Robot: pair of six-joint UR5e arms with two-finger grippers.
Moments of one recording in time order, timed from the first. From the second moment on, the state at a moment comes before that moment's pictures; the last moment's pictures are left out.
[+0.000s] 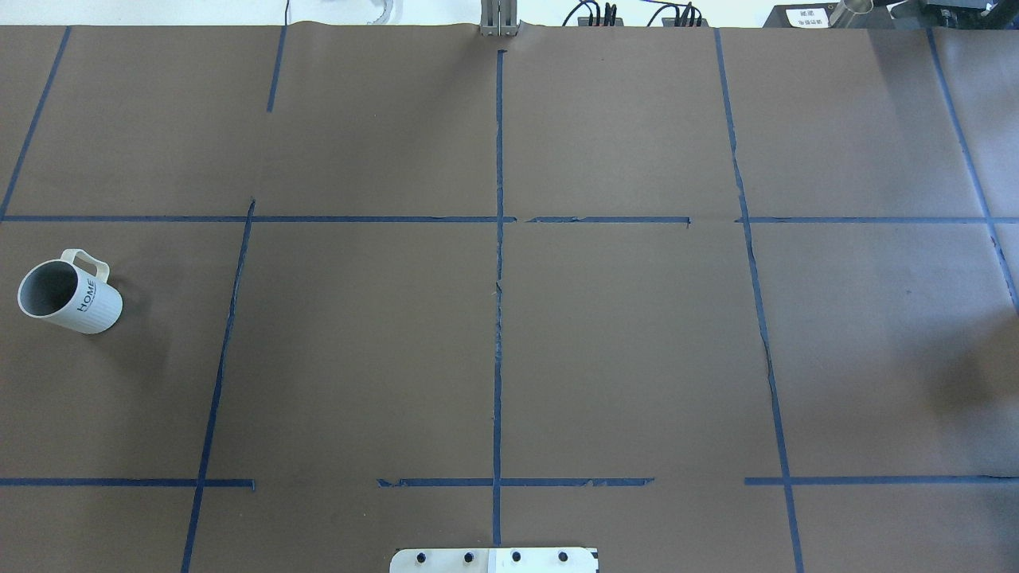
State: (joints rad) left arm -1.41 -1.52 -1.86 -1.66 -2.38 -0.19; right arm 1.44 -1.91 1.96 -1.30 2.39 0.08
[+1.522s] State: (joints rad) left arm -1.52 -1.47 -1.86 -1.33 -2.38 0.16; right arm 1.54 -1.91 1.96 -1.62 2.39 -0.10
